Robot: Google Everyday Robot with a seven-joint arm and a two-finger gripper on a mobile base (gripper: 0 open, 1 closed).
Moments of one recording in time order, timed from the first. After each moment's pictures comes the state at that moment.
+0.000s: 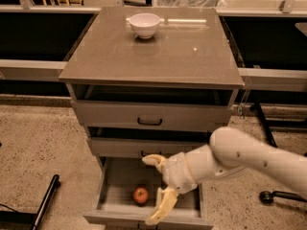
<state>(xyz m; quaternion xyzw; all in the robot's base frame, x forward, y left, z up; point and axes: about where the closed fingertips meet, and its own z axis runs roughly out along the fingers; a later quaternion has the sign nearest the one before) 0.373 0.019 0.665 -0.60 0.62 0.41 0.29</state>
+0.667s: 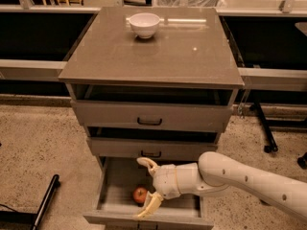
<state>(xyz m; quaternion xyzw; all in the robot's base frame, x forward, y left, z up) 0.411 0.058 0.585 -0.56 0.59 0.41 0.41</state>
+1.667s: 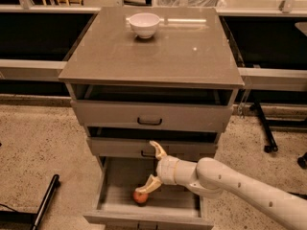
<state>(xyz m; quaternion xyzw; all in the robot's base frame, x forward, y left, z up) 0.519 0.036 0.524 -0.54 0.60 0.25 0.53</state>
